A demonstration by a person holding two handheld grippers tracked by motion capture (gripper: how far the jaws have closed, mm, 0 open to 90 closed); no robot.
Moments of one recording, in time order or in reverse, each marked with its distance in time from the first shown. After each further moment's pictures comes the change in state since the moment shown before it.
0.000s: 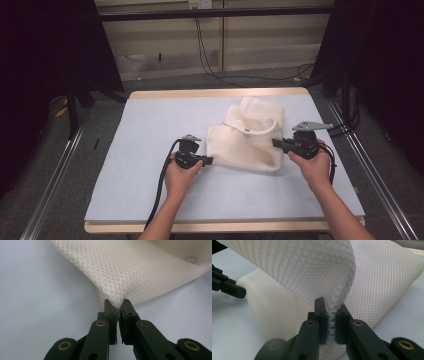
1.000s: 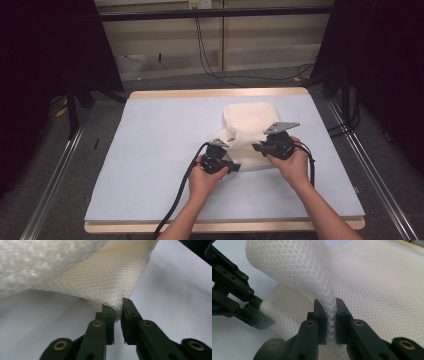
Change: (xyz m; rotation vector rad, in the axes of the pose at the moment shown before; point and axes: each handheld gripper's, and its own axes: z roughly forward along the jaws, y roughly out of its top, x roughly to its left) left arm -0.056 0.014 0.046 0.028 -0.151 0.139; right arm 0.044 0.016 0.039 0.125 0.035 -0.188
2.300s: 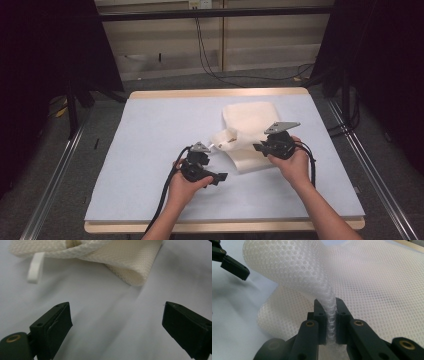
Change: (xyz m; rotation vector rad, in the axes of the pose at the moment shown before) left arm 0.006 -0.026 -0.038 -0.020 0.096 0.029; right arm -0.001 0.000 0.000 0.013 -0.006 -0.007
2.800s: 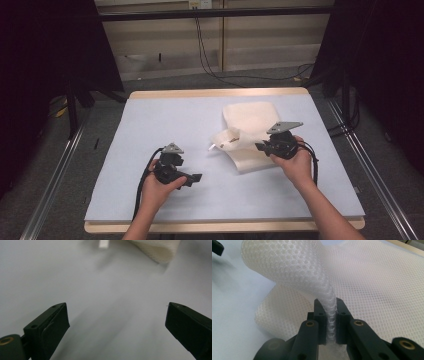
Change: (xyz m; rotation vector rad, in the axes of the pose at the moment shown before) left arm 0.033 -0.027 -0.051 0.010 0.065 -0.028; right arm -0.003 -0.001 -0.004 -0.002 0.001 -0.009
